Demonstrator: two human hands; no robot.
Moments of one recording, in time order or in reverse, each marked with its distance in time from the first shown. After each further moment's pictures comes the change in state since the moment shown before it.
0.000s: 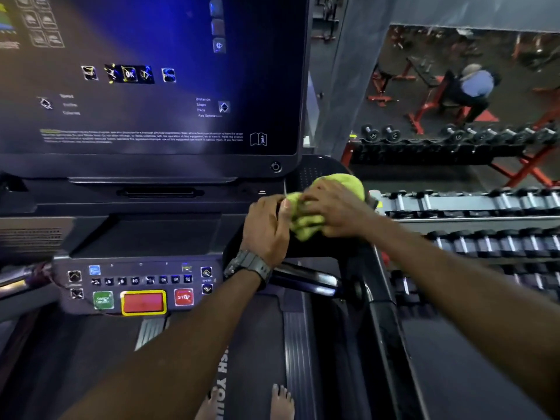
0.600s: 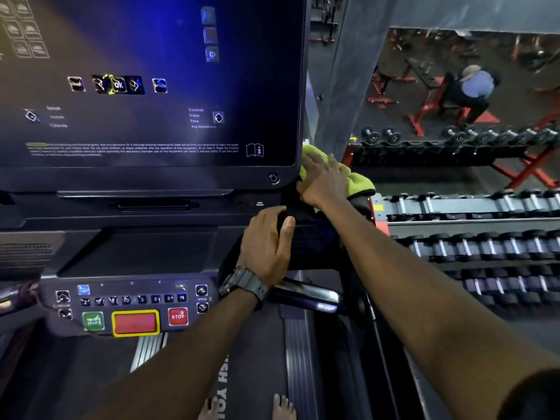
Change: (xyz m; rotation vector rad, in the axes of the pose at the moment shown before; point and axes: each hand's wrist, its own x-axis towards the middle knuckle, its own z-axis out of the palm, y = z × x) left_hand -0.003 0.000 0.001 0.060 -0.049 0.013; right_hand 0.083 0.024 0.011 0.199 0.003 0.859
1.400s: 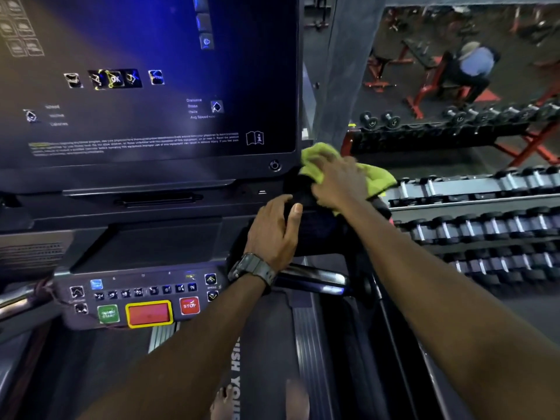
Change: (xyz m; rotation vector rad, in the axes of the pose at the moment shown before) left_hand -0.004 0.002 -0.002 0.002 -0.093 -0.013; right_hand -0.035 0.030 0.007 -0.062 0.098 0.021
